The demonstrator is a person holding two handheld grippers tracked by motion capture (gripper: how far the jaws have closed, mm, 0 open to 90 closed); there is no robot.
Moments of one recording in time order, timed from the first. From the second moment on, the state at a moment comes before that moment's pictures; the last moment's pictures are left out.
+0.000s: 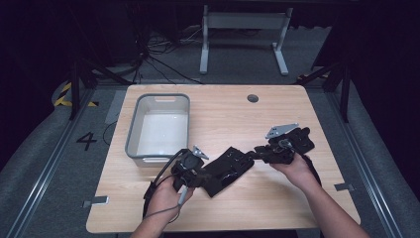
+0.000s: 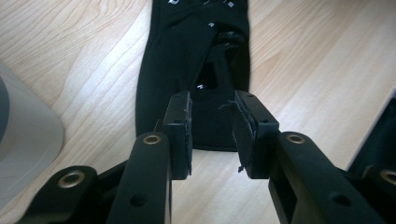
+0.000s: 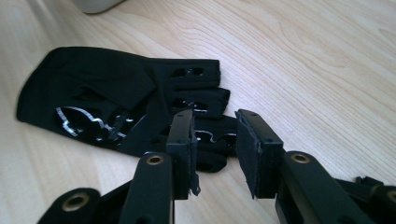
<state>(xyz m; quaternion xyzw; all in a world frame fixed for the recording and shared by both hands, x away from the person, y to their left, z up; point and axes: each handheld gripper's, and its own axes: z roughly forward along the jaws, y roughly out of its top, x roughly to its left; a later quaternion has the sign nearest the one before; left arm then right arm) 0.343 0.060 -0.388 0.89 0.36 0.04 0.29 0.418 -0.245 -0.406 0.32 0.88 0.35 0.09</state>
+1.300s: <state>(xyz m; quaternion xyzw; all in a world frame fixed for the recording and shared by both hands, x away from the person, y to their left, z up) 0.355 0.042 -0.435 0.90 0.38 0.00 0.23 0.451 -0.231 -0.441 0.35 0.89 0.28 0.06</state>
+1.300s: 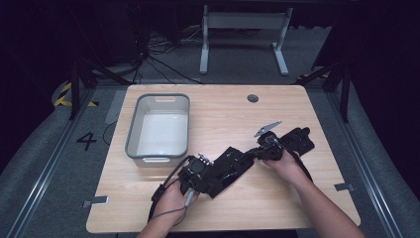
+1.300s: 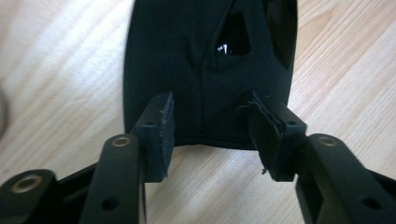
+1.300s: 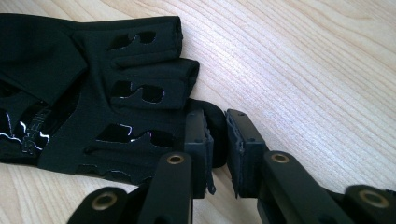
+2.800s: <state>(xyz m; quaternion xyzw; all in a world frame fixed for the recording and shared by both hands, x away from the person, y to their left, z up) 0.349 0.034 -0.397 0.92 0.30 0.04 0.25 0.333 -0.283 -0.379 0.33 0.87 0.36 0.11</state>
